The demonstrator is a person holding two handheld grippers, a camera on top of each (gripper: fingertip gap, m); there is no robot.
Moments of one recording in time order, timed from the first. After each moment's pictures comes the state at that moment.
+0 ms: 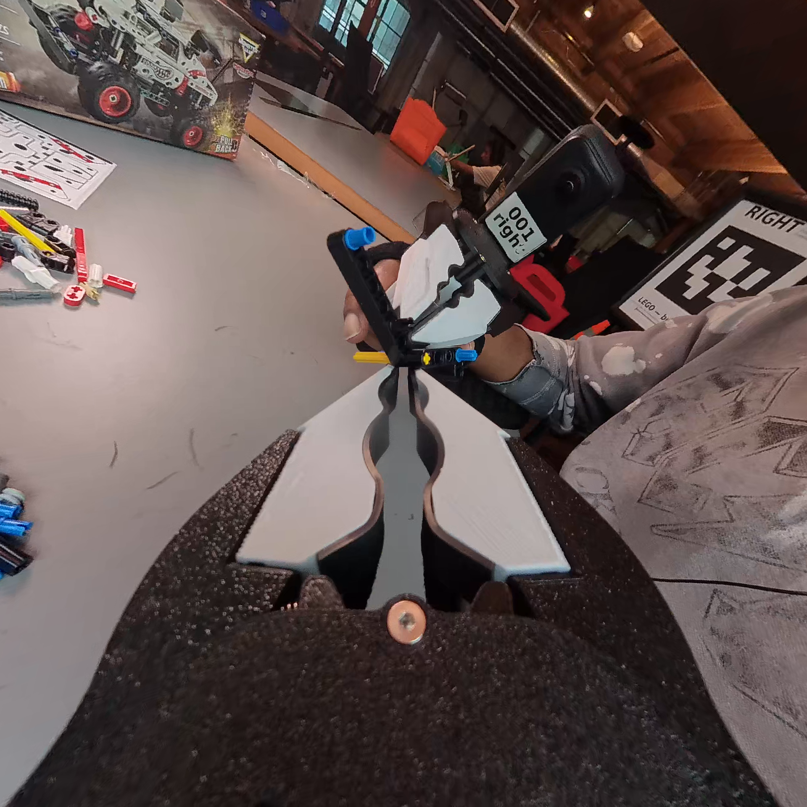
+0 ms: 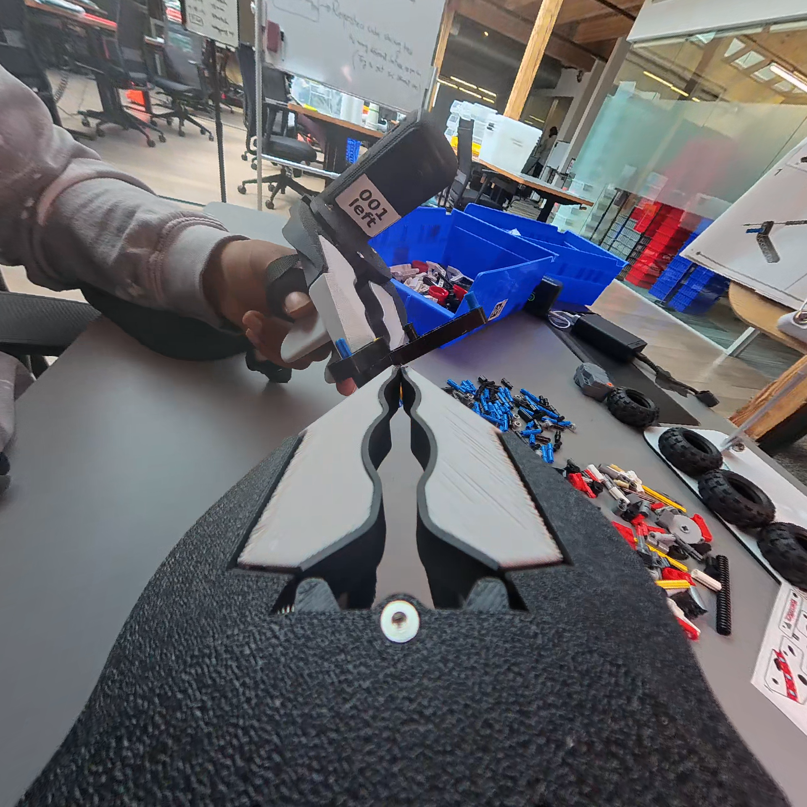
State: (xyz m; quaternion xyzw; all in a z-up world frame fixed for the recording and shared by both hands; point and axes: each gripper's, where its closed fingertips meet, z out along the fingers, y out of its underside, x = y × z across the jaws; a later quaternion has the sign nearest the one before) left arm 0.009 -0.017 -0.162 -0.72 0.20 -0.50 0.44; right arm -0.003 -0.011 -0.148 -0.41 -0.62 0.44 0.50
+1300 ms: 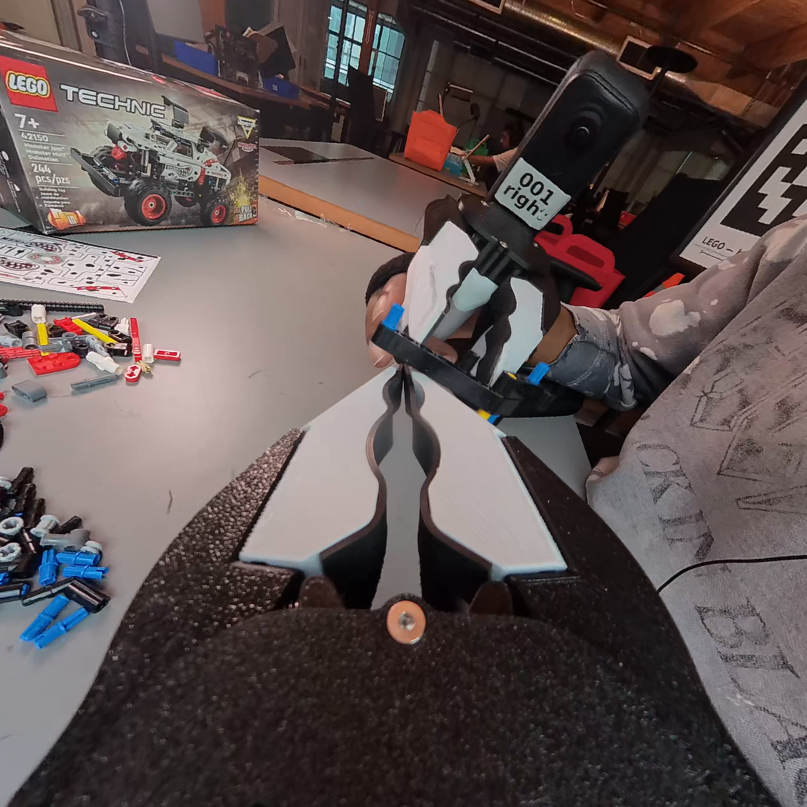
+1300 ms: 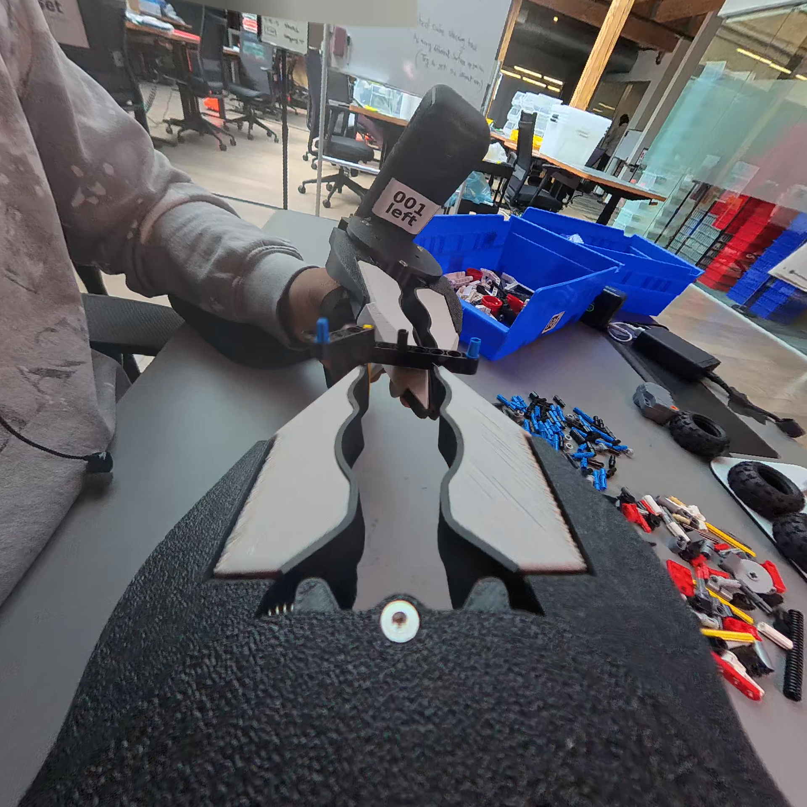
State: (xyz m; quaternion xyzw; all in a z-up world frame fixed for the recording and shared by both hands) left arm 0.013 -0.019 -0.155 -0.69 0.27 -0.42 0.52; right arm 0.000 -0.043 -0.139 -0.39 -0.65 0.47 0.45
